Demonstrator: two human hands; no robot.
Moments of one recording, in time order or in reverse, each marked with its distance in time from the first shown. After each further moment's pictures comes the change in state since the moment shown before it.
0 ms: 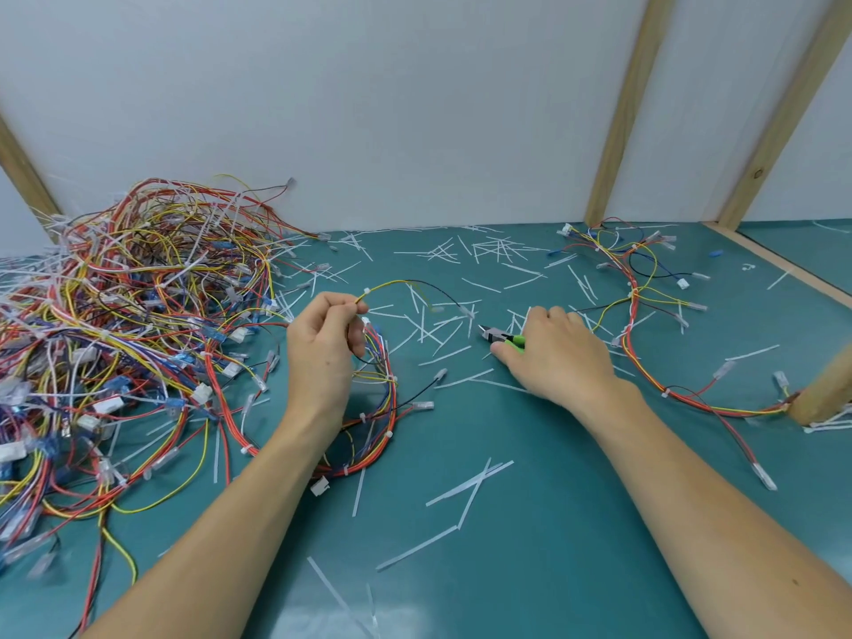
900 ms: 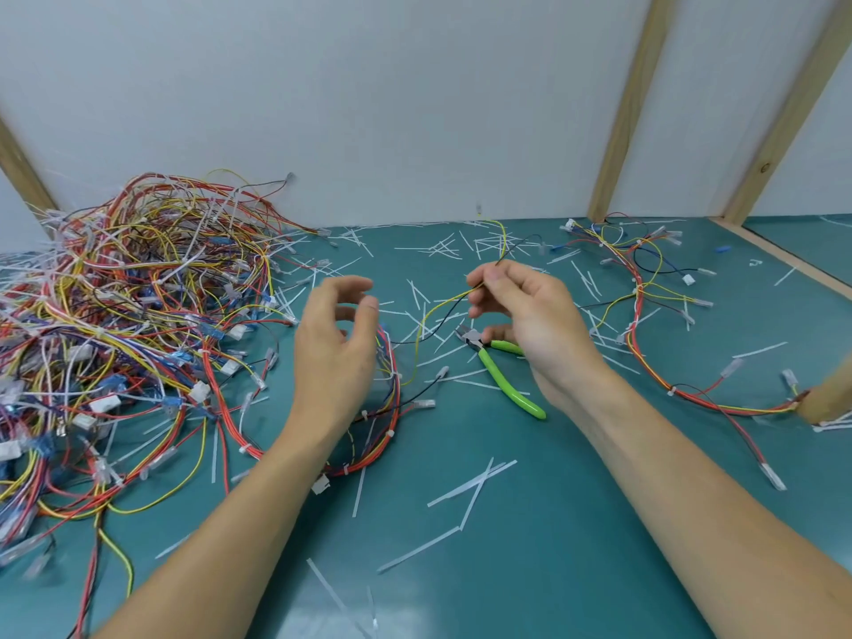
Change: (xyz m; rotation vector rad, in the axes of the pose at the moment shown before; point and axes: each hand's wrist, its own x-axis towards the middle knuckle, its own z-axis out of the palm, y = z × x) left_hand -0.009 0.006 0.002 0.434 -0.038 0.191; right_hand -0.019 -0.040 -0.031 1.407 -0.036 -0.149
